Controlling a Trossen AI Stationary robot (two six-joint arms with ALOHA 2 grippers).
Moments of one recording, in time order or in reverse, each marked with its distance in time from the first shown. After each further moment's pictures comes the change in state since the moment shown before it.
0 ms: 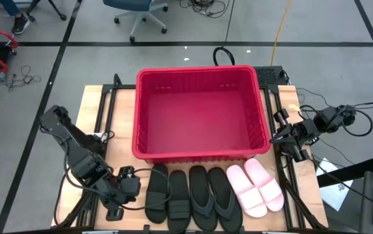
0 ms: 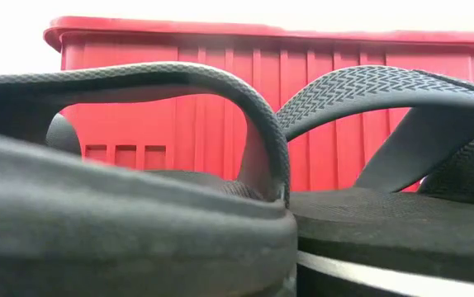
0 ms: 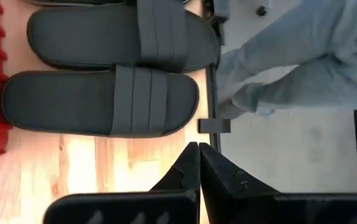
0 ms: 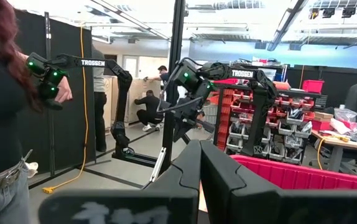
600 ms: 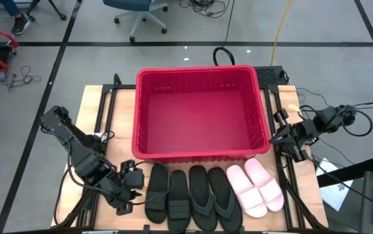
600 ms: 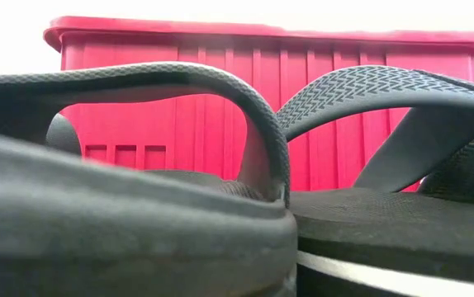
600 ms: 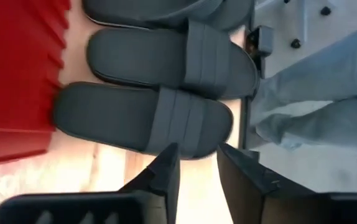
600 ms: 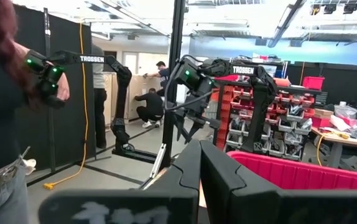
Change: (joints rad) left arm 0.019 0.001 0.000 -0.031 -0.142 -0.068; right arm 0.000 0.002 0.000 -0.017 0.008 0.000
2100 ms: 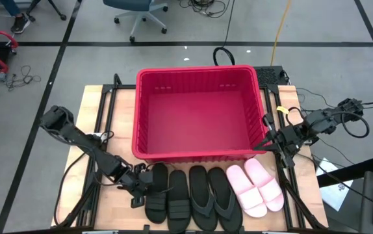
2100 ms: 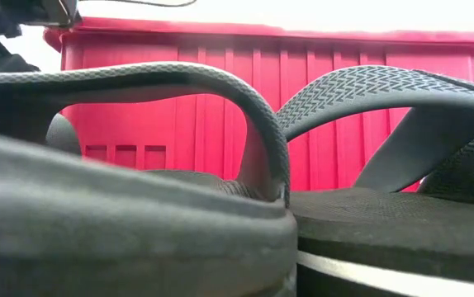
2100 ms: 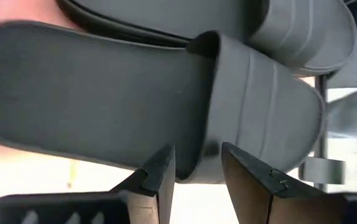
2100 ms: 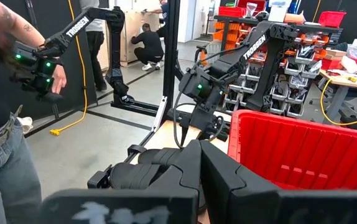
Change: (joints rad) left arm 0.118 0.000 -0.644 0.702 0.157 0.083; right arm 0.000 0.383 0.275 -0.168 0.017 0.052
